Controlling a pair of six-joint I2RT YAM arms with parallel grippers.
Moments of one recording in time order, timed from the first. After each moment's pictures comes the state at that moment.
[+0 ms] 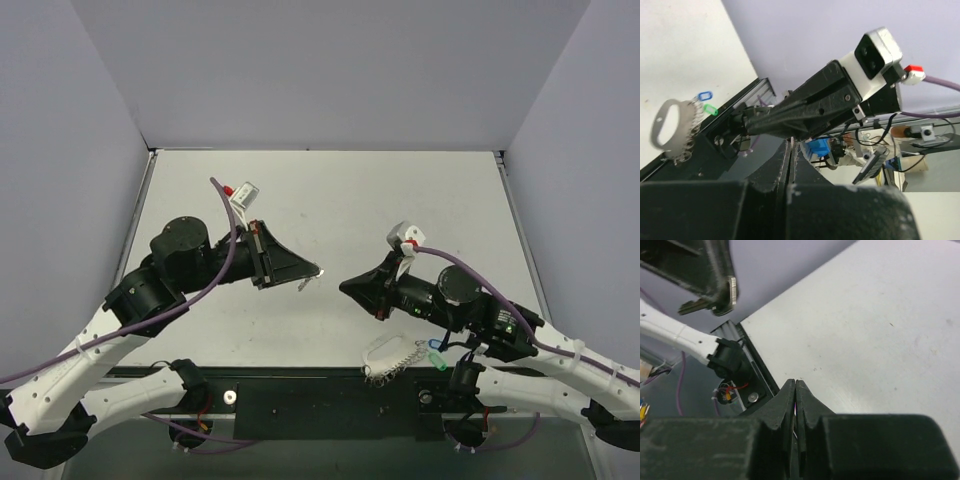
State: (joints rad) left arm -0.85 0.91 1.23 -0.43 0.35 -1.11; right arm 1.12 0.77 0.93 -0.25 0.00 0.30
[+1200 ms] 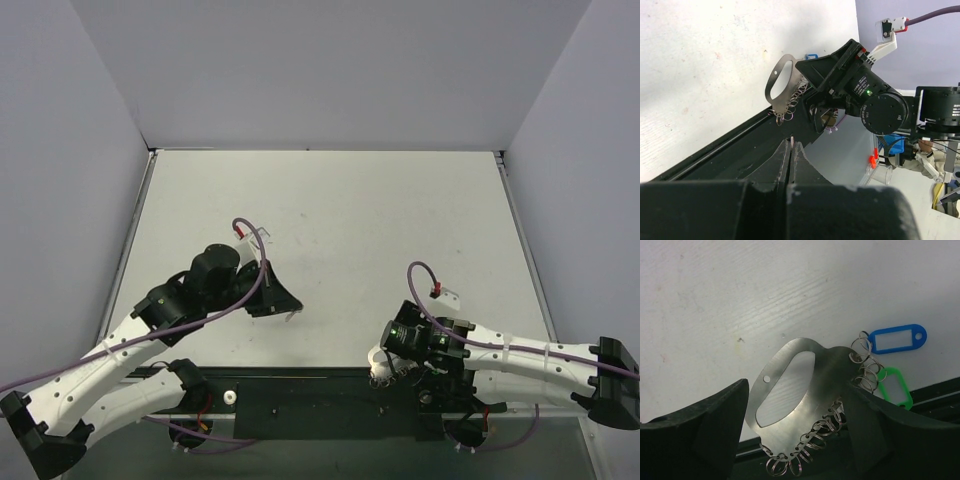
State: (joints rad) left arm -0.81 0.84 0.88 -0.57 0.27 -0.93; right arm 1.21 0.91 0.53 -1.01 0.66 1.60
